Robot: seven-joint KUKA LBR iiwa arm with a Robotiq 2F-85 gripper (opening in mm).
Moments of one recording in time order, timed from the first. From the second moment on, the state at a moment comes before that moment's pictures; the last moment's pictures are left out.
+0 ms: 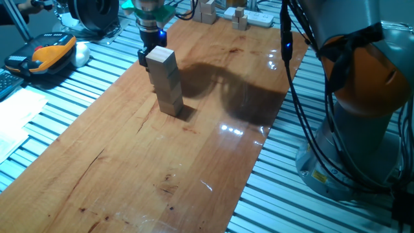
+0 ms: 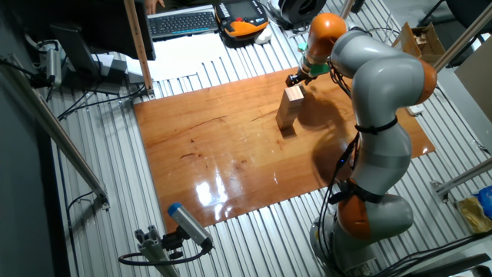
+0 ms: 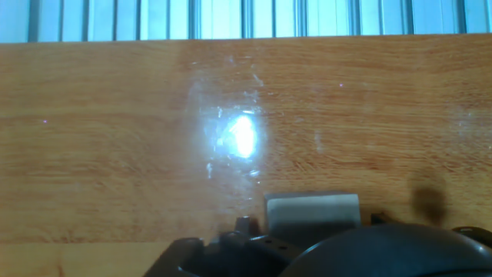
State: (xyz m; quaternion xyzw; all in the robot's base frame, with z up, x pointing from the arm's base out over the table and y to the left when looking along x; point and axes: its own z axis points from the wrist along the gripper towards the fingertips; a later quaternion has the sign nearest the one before) arm 0.656 -0.102 0.085 0.00 1.00 0.00 0.06
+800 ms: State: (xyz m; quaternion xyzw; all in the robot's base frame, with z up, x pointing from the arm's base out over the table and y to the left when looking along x) arm 0.653 -0.101 0.071 0.00 1.00 -0.01 0.06
